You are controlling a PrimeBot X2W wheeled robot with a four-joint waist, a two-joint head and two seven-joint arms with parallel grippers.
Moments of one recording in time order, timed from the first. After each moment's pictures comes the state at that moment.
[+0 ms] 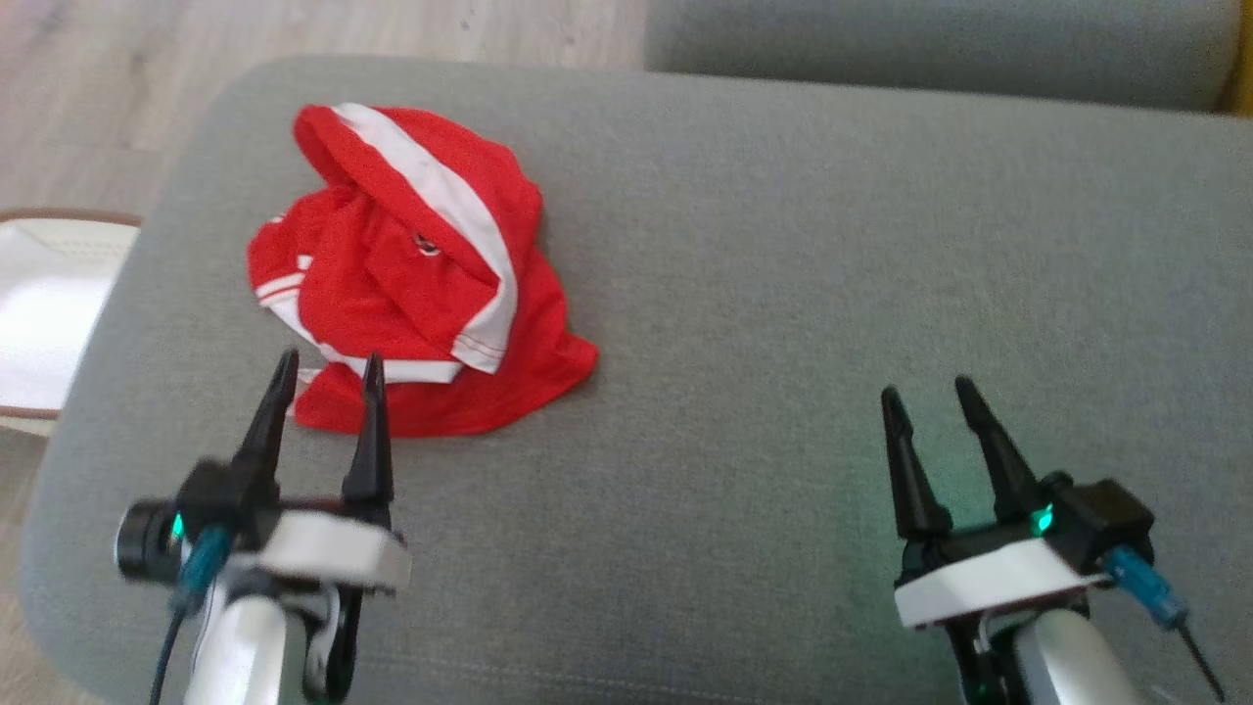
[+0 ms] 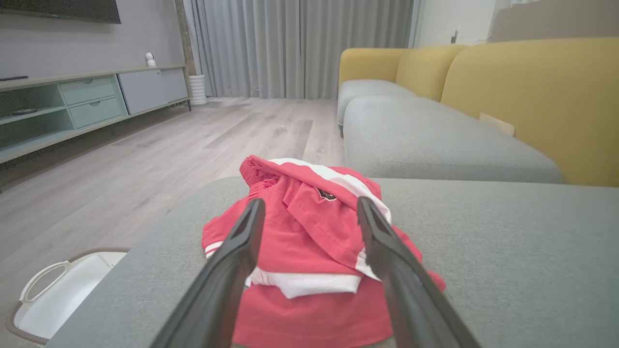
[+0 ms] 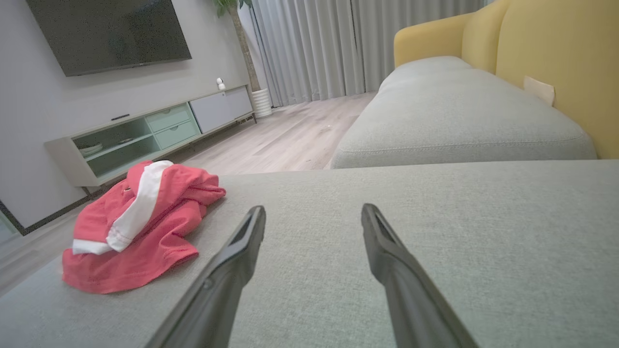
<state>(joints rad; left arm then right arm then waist) -0.05 0.05 -0.09 0.12 -0.07 -0.02 -0.25 -0.03 -0.04 0.15 0.23 0.20 0.13 -0.25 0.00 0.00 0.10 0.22</state>
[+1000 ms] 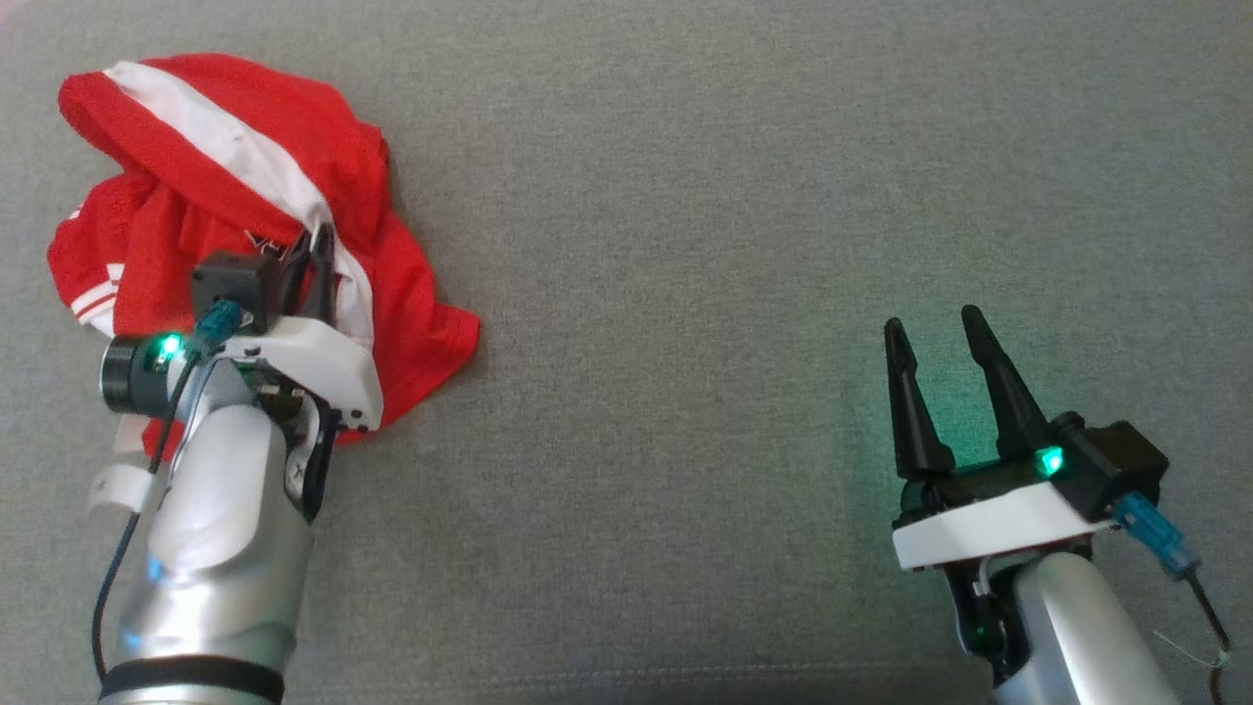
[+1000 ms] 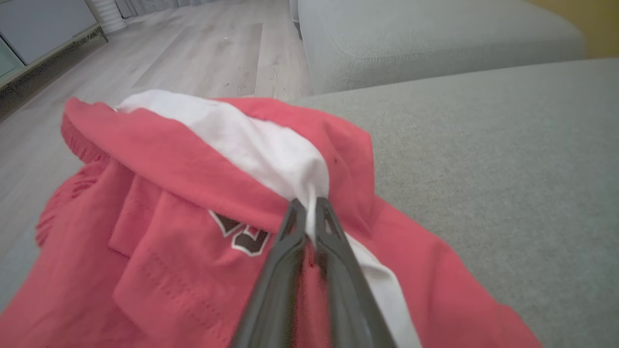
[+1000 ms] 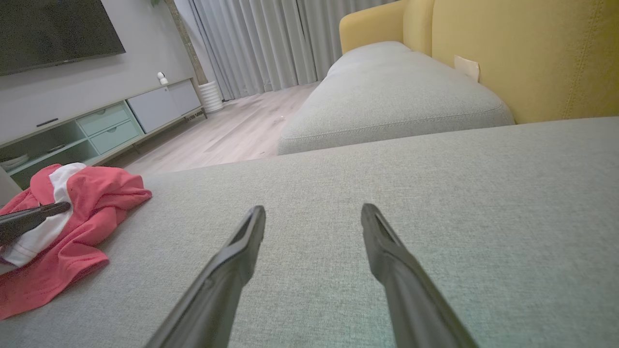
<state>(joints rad) -0.56 0.11 -0.13 0.73 -0.02 -0.04 -0.19 -0.13 -0.04 0.15 0.20 0.20 0.13 -0.25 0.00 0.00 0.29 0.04</state>
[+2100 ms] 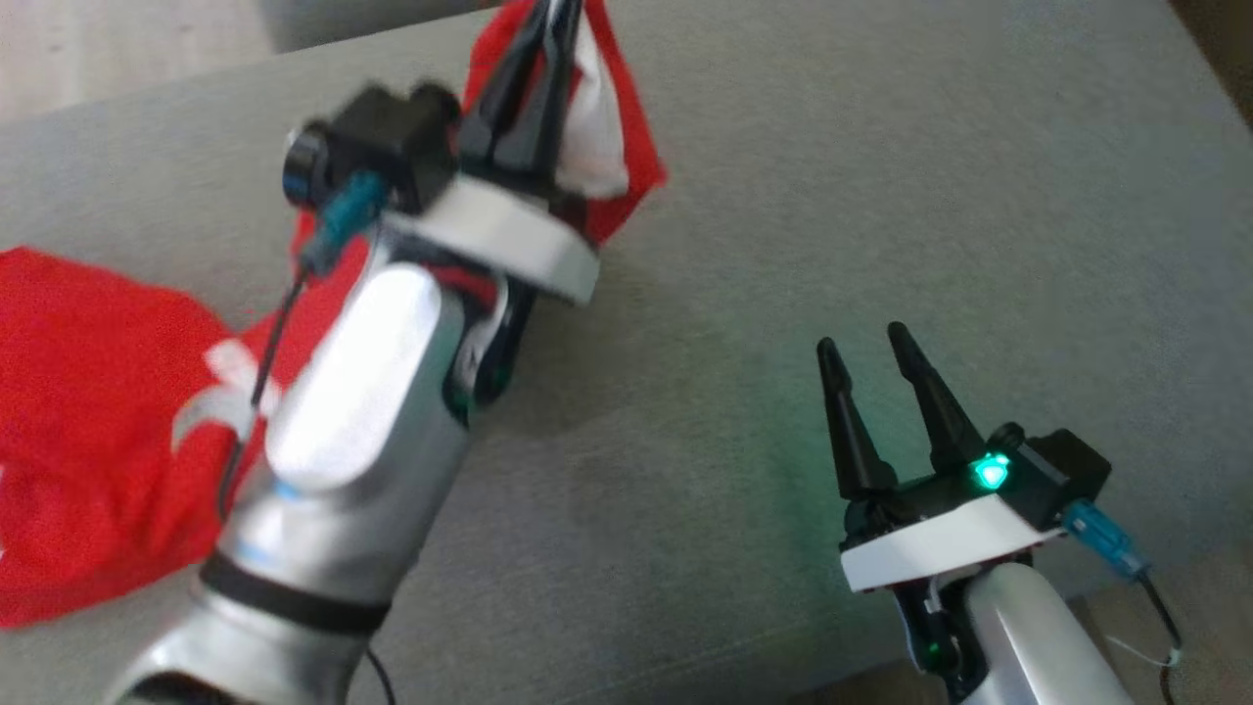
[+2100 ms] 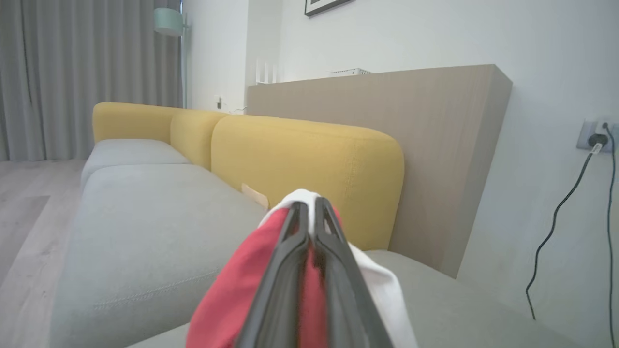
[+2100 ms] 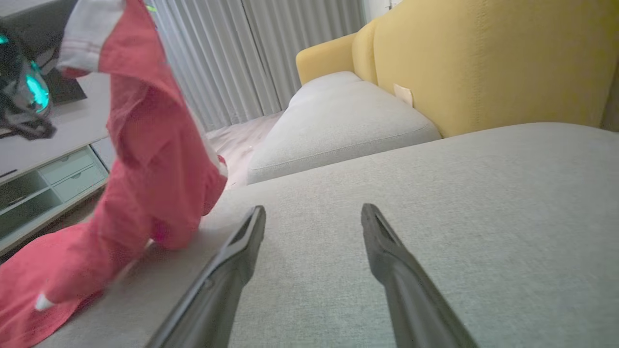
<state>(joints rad) -0.72 0.04 -0.51 0.33 -0.36 0.05 -0.24 -0.13 -0.05 0.27 0.21 0.30 0.13 -0.25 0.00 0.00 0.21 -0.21</state>
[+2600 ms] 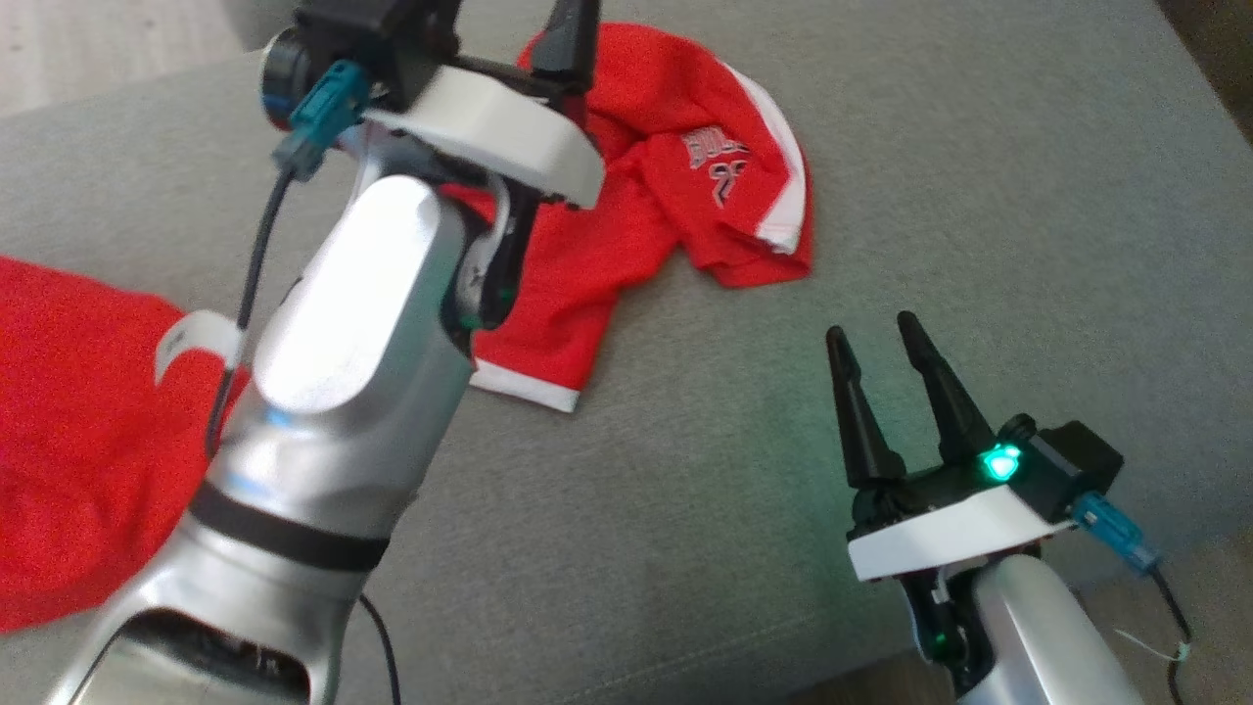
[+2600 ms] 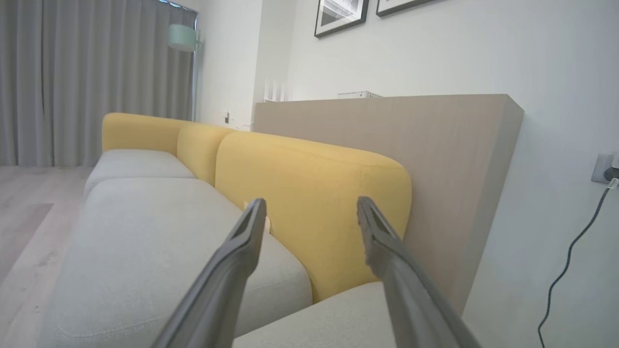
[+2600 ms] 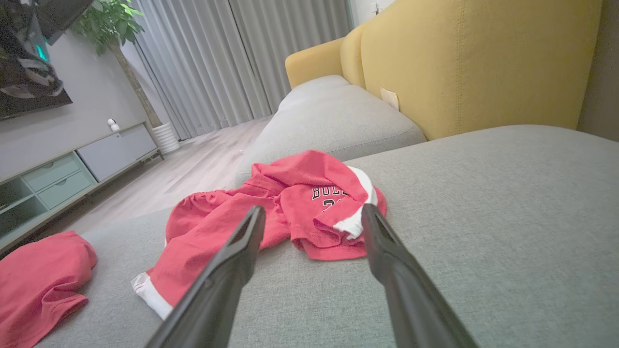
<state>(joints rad) -0.88 0.03 -0.56 0.42 -0.45 0.13 -0.26 -0.14 -0.05 0.27 0.20 0.31 0.13 -0.25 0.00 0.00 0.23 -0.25</state>
